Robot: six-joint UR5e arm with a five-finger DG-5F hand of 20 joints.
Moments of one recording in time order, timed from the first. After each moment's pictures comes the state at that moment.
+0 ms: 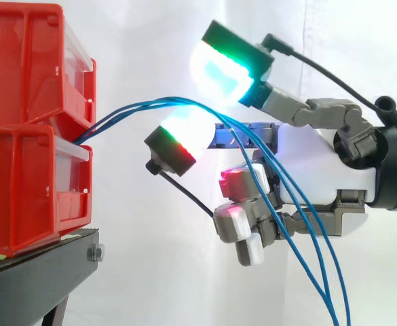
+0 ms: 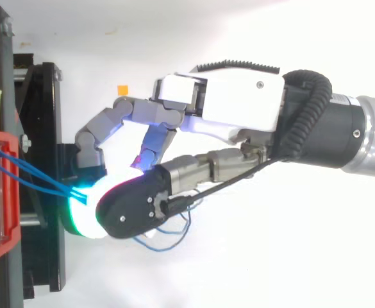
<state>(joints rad) 0.14 -2.28 -1.21 -2.74 -1.33 -0.14</state>
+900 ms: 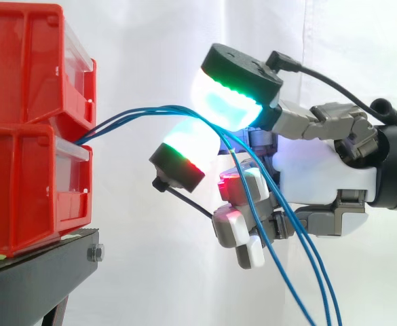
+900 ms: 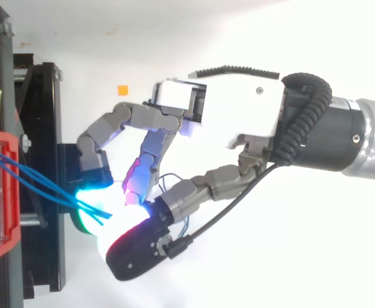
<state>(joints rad) 0.14 -2.28 -1.21 -2.74 -1.33 -0.18</state>
